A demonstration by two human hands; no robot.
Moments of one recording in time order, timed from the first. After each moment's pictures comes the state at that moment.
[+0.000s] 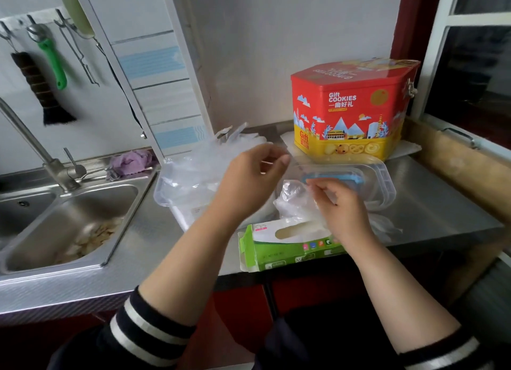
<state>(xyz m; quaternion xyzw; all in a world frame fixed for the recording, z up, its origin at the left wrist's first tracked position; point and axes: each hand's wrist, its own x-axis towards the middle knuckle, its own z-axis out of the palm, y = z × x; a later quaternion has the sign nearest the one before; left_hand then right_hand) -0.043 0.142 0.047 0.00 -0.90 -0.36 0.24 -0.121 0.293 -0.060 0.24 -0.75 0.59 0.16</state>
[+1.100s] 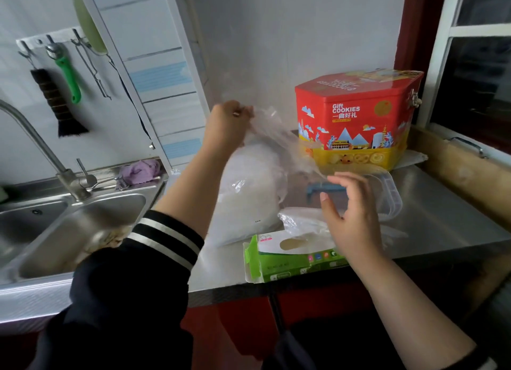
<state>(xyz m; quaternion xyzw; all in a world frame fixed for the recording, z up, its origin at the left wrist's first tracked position) -0.125 0.087 0.105 0.13 -0.86 -0.38 0.32 -0.118 0.302 -0.055 0.27 -0.73 0.51 0.37</state>
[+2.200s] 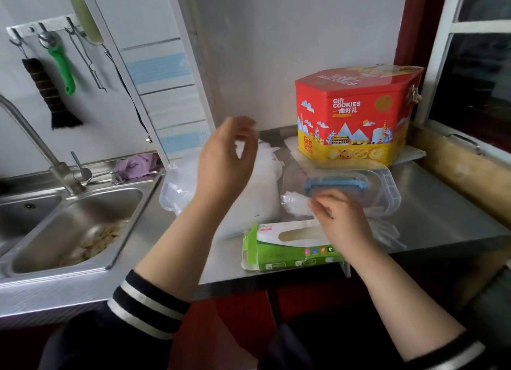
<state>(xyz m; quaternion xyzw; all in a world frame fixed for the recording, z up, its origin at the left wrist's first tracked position) -0.054 0.110 0.061 0.00 -0.85 -0.26 0.47 -0.129 0.294 -0.073 0.28 -0.84 0.40 0.22</state>
